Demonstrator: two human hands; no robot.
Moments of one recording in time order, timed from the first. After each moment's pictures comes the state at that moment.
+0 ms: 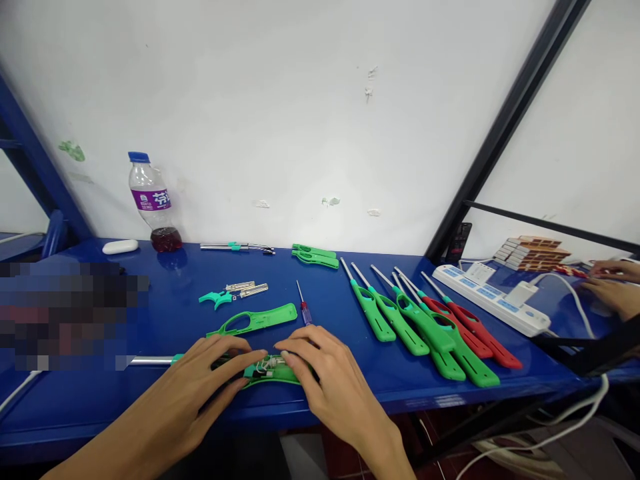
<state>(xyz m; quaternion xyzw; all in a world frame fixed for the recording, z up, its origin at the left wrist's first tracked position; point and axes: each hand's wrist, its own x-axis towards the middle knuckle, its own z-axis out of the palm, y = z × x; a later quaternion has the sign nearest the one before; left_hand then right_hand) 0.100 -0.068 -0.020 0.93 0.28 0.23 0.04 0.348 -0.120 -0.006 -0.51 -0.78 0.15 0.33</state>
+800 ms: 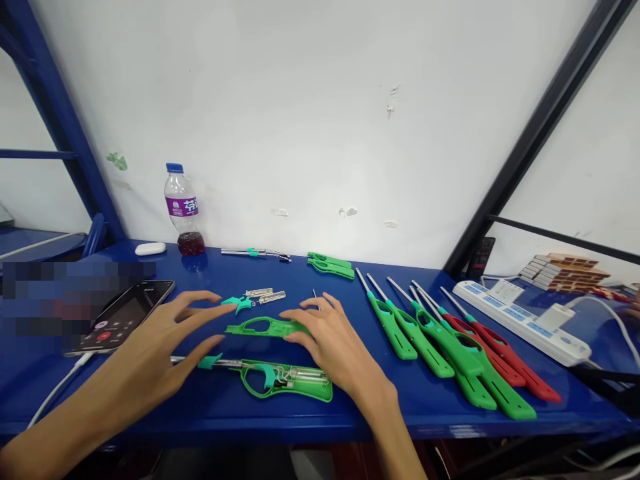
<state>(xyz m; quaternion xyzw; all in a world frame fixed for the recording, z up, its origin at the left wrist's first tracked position) 0.044 -0.031 0.007 0.86 0.40 0.32 -0.08 0.340 -0.061 0.017 -0.49 -0.84 0.02 0.24</state>
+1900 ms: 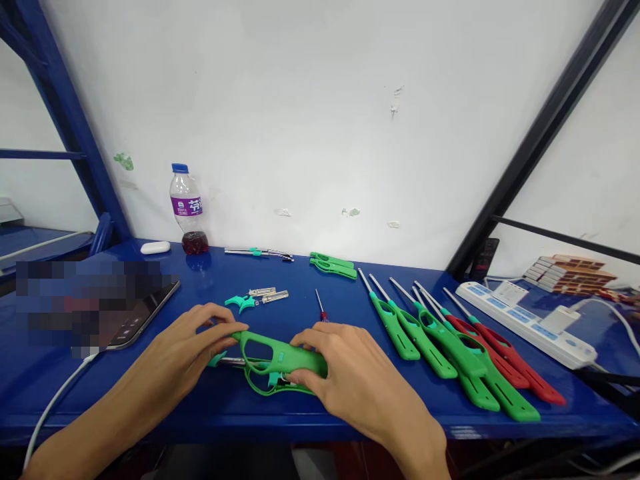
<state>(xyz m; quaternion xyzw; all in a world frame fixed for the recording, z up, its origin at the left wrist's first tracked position) 0.060 -0.036 0.001 0.89 0.33 0.31 -0.07 0.335 -0.109 0.055 -0.57 -0.80 0.10 0.17</state>
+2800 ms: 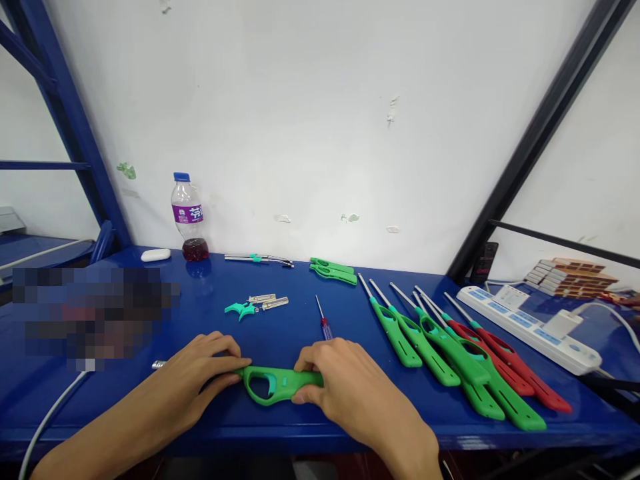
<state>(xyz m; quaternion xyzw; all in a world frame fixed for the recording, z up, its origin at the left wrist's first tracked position) 0.065 -0.042 -0.005 0.91 0.38 0.13 0.10 0.328 -0.104 0.053 -0.60 -0.76 0.20 0.12</state>
